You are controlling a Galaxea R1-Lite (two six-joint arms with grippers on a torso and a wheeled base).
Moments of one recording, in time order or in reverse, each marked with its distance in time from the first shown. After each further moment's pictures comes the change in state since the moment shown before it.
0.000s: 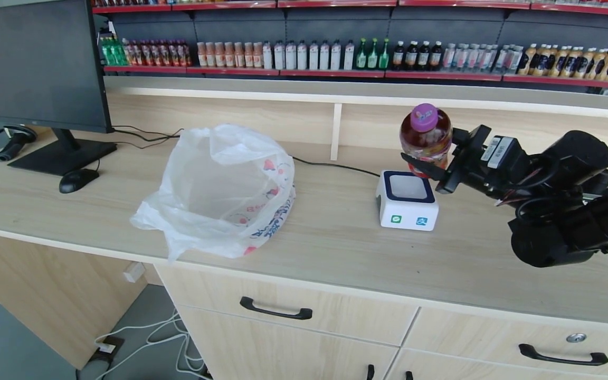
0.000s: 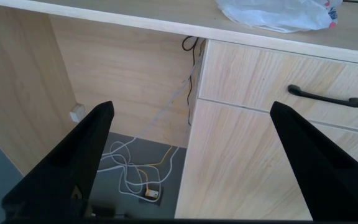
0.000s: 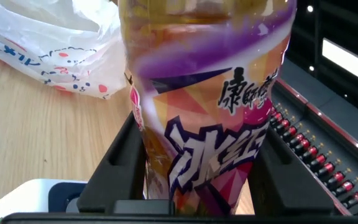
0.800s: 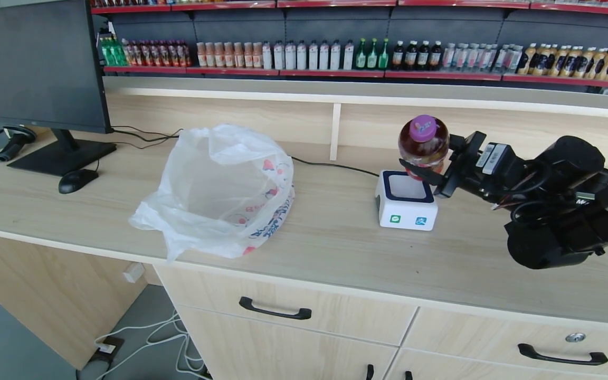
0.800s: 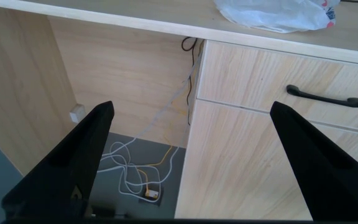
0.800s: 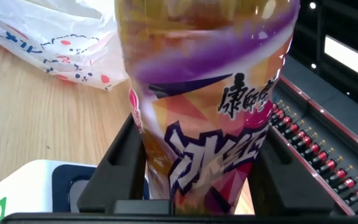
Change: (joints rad) left arm 0.001 0.000 0.000 0.000 0.000 0.000; right arm 0.005 0.027 -0.002 0.000 0.016 -0.013
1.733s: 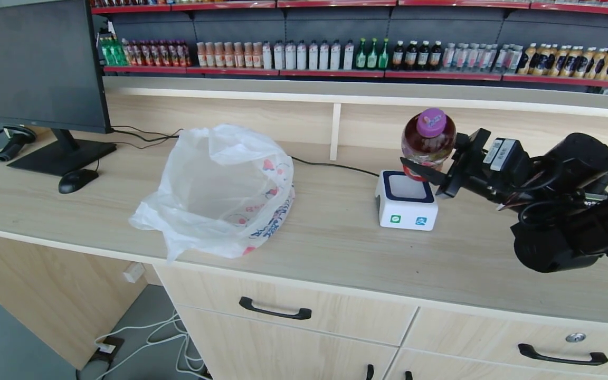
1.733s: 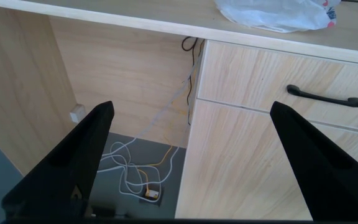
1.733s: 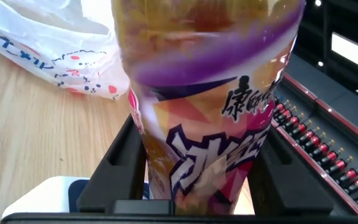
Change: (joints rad) left arm 0.000 0.000 0.000 0.000 0.000 0.001; right arm 0.016 -0.055 0.054 0.002 -0.009 0.029
